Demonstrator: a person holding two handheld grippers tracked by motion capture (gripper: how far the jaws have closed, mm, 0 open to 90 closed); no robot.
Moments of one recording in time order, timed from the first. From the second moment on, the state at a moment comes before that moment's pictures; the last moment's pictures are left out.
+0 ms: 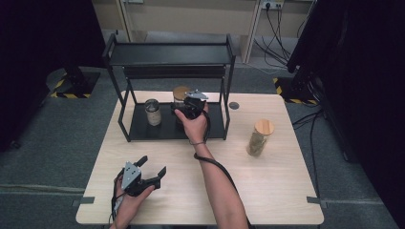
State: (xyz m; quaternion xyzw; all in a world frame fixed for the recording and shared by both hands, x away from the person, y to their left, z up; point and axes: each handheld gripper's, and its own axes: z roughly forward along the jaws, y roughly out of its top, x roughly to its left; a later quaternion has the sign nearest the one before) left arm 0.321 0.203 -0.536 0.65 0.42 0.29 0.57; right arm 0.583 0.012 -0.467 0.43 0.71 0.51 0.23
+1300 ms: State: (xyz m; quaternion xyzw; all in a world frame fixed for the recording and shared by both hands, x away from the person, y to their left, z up) left arm 0.320 0.201 -0.536 0.65 0.41 0.30 0.56; right arm 0.545 -0.011 -0.468 0.41 0.73 0.50 0.21
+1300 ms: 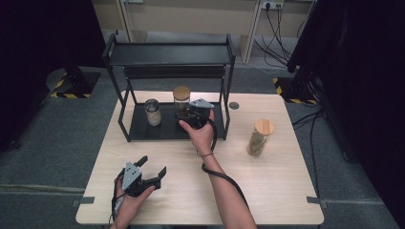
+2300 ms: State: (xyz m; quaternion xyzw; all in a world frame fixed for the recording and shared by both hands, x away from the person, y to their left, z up) left arm 0.320 0.201 -0.536 0.65 0.41 0.30 0.56; right arm 0.511 -0.026 -0.464 0.41 0.73 0.51 0.20
